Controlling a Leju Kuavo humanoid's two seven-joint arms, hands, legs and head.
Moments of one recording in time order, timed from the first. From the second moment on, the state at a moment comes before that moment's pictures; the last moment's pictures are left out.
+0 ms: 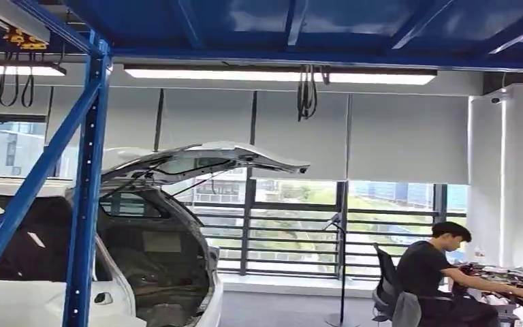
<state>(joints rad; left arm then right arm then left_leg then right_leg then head) -0.04 -0.03 0.55 -0.22 -0.48 -0.03 -0.24 -0.06 0.08 0.16 -2.14 0.17 0.16 -0.70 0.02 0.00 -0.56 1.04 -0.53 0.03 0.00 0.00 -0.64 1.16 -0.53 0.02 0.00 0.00</state>
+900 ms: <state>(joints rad) -0.04 -0.02 0.61 -0.22 -0.55 -0.05 -0.26 -0.07 0.09 0.17 -2.14 0.17 0.15 -0.70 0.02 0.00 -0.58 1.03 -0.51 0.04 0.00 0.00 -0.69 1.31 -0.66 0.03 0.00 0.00</state>
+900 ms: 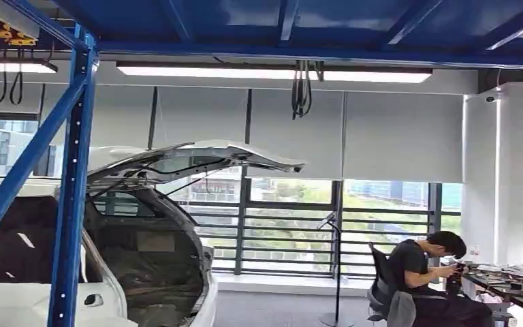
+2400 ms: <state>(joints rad) -0.03 -0.03 0.71 -0.22 -0.56 -0.04 -0.28 0.01 0.09 0.14 -2.05 0.11 0.22 -0.51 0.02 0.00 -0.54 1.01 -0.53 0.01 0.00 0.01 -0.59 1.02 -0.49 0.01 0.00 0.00</state>
